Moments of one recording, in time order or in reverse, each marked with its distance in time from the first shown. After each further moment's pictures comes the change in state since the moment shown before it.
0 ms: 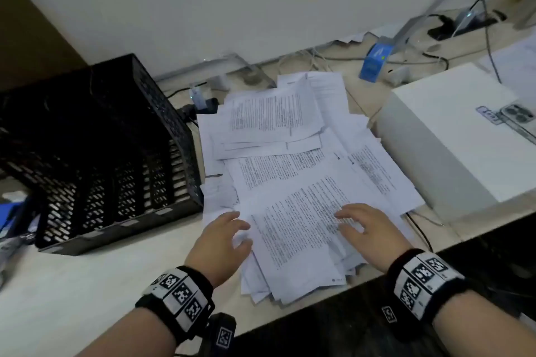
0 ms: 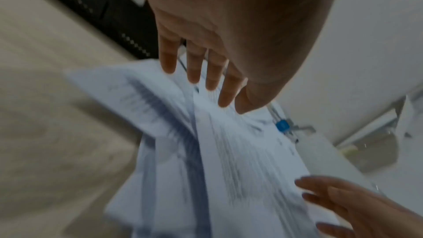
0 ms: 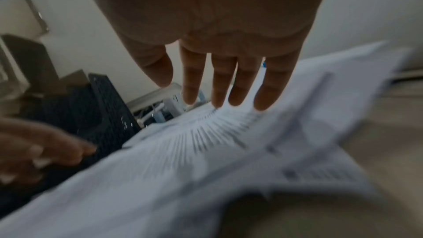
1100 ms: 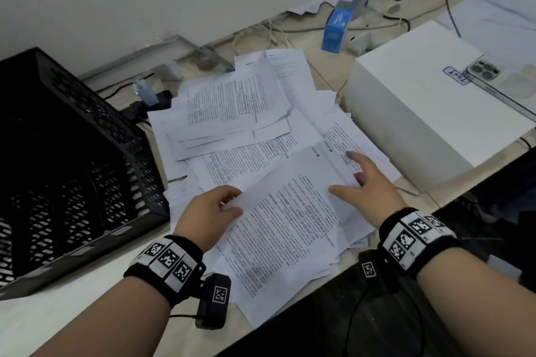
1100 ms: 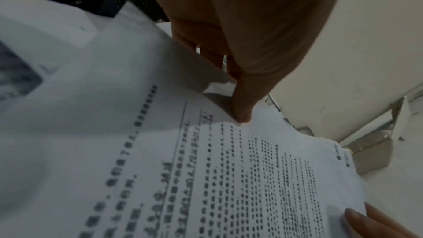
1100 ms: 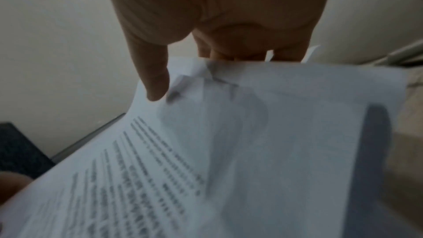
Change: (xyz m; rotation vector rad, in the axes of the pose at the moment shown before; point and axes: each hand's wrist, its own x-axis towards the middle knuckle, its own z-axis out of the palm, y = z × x) left_hand 0.075 0.036 -0.004 -0.127 -0.056 0.043; right_hand 0.030 0.017 -0.027 0.281 0.214 0.264
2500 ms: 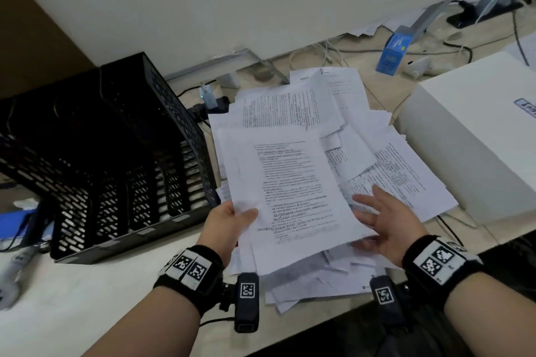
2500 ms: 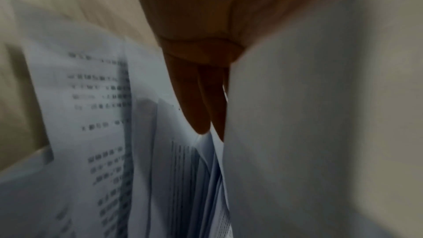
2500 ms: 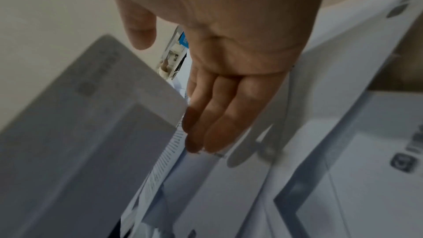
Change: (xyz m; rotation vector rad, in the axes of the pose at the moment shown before) left_hand -0.030 -0.040 -0.022 -0.939 0.121 -0.354; right_hand -0.013 -0.033 0.052 0.819 -0.257 0.416
